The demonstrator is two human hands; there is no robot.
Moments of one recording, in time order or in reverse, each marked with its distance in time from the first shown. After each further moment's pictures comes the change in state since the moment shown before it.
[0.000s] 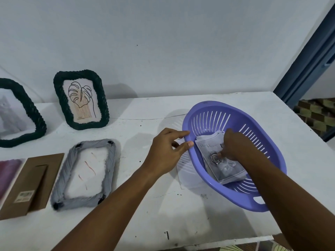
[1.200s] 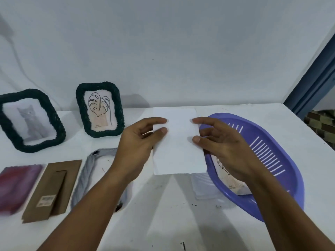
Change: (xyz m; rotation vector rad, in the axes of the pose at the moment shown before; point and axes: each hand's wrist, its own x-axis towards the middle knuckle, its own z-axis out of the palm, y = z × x) left_hand -0.016 0.020 -0.093 -0.572 0.210 -0.090; right_hand -0.075 -0.061 -0.042 1.385 -0.080 -0.577
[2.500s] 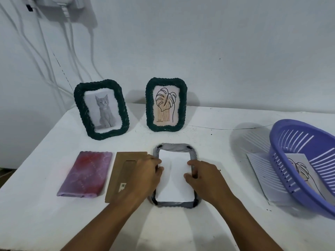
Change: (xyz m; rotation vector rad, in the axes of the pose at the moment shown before) left_hand -0.019 -0.066 -0.202 1.115 -0.002 0.033; right_hand 0.024 0.093 0.218 -0.926 -0.048 0.137
